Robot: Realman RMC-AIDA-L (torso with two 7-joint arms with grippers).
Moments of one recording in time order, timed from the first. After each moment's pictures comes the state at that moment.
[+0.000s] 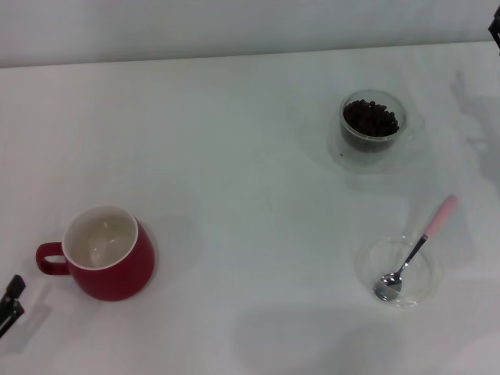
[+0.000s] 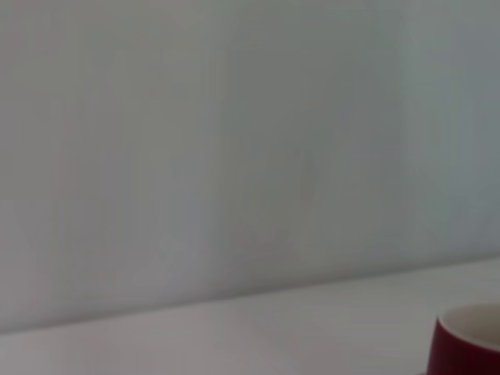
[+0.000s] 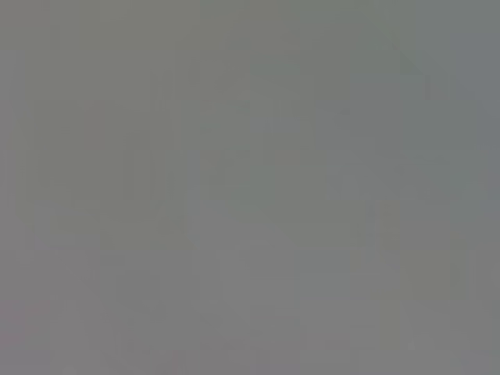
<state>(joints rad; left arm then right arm) -0.10 -2.08 2.84 -0.13 -0.89 1.57 -0.36 0.46 2.02 -1.80 -0.21 0.69 -0.98 0.13</state>
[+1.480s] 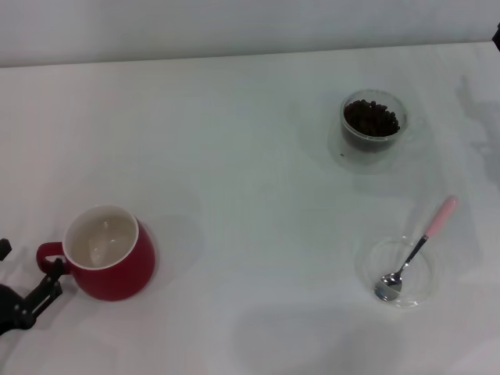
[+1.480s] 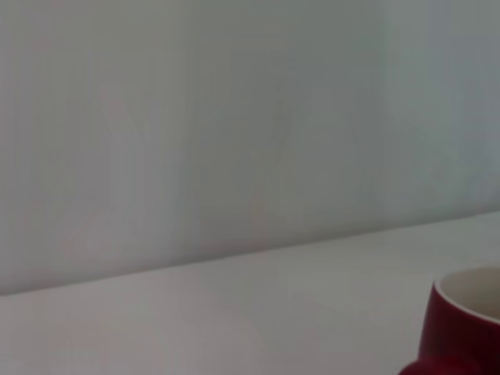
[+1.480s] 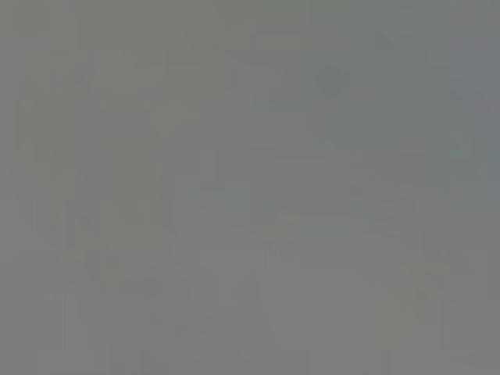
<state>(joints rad) -0.19 -2.08 2.83 -0.06 -0.83 1.39 -0.34 0.45 2.02 -1.80 -0.19 0.69 -0.98 0.16</state>
